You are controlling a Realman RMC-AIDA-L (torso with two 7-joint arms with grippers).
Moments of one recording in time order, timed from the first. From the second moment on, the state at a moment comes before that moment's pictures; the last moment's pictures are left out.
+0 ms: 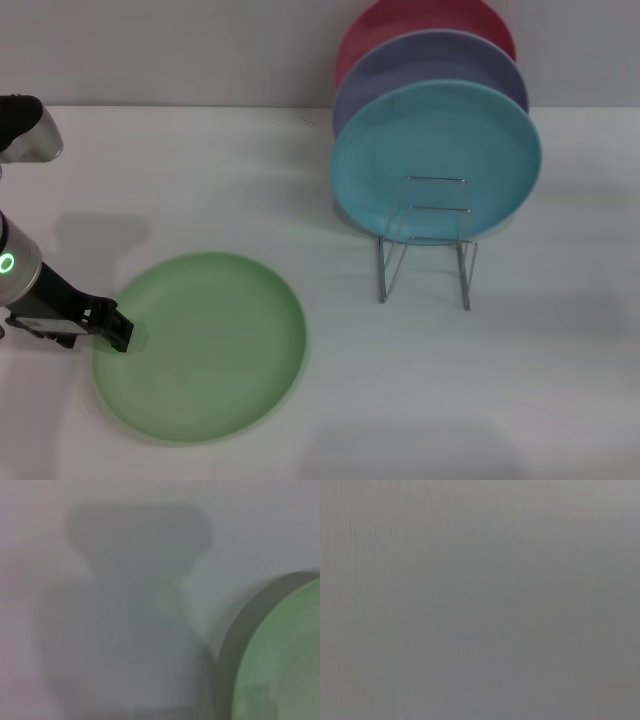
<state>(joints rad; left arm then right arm) -0.59 -2.06 1.31 1.23 -0.34 -1.55 0.09 0.58 2.01 0.54 -0.11 -1.53 -1.43 0.39</state>
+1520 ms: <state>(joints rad) -0.61 -2.06 1.31 1.19 -0.34 -1.55 0.11 0.57 2.02 0.54 -0.11 -1.53 -1.47 0.40</state>
